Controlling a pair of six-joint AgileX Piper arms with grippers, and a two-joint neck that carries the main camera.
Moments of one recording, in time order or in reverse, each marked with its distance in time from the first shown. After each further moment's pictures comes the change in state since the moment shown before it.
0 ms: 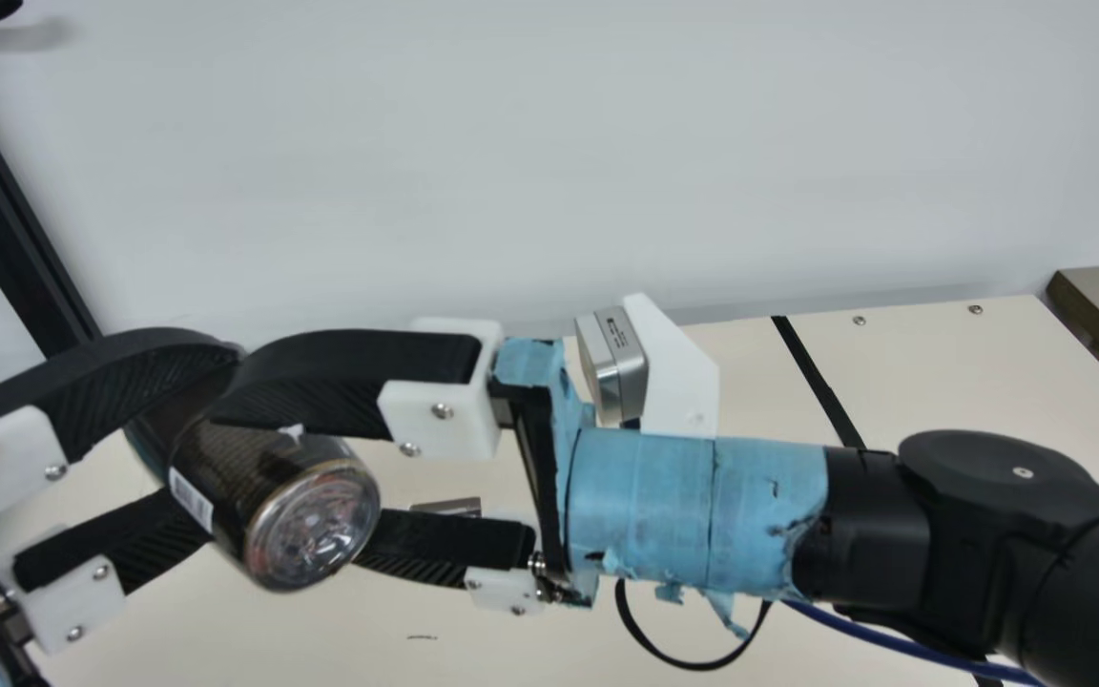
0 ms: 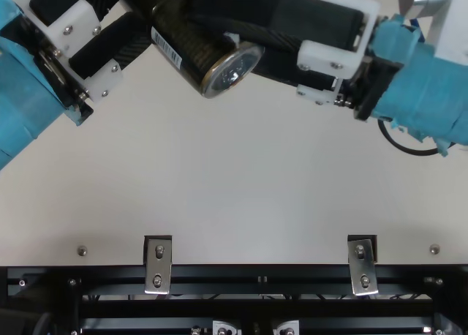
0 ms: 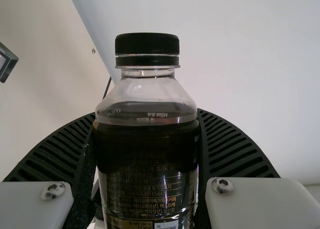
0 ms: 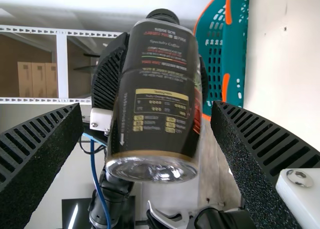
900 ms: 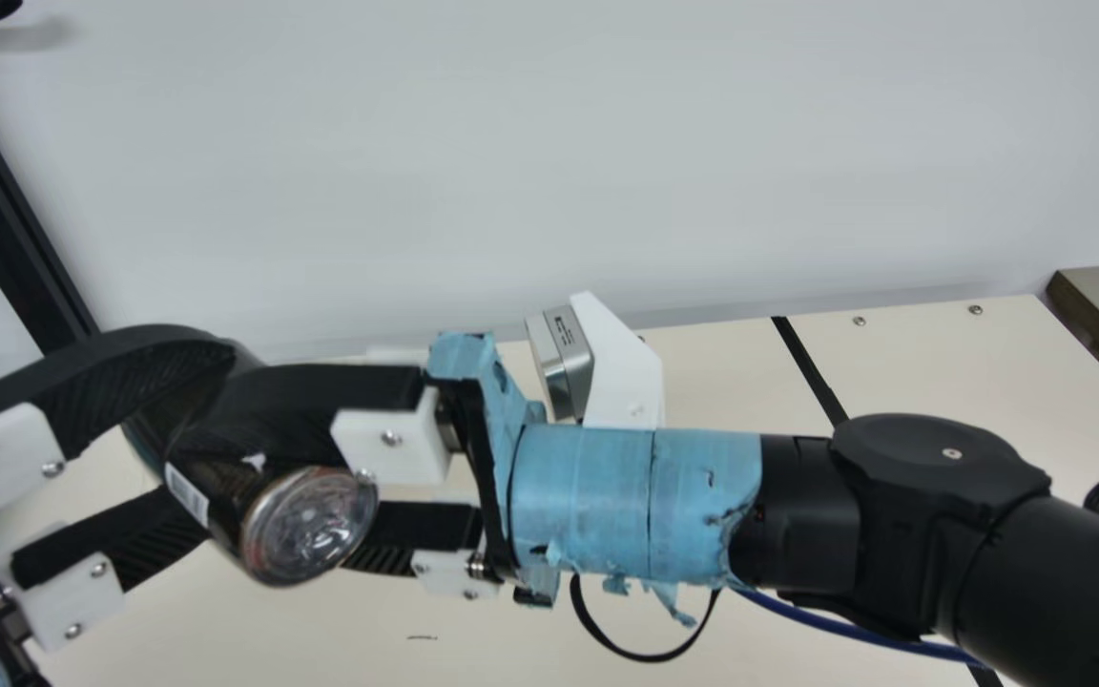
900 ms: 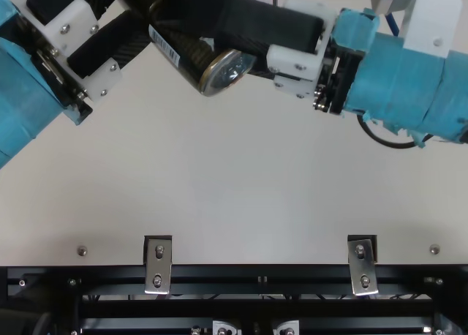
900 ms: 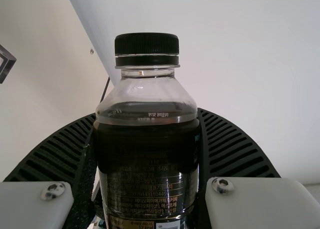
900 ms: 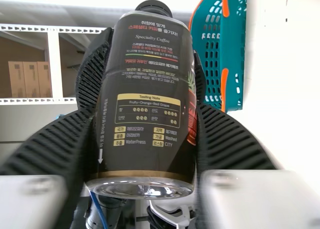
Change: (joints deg) left arm 0.0 0.0 0.0 0.0 0.0 0.0; right arm 3.1 2.6 -2.8 -0.6 -2.3 1.9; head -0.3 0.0
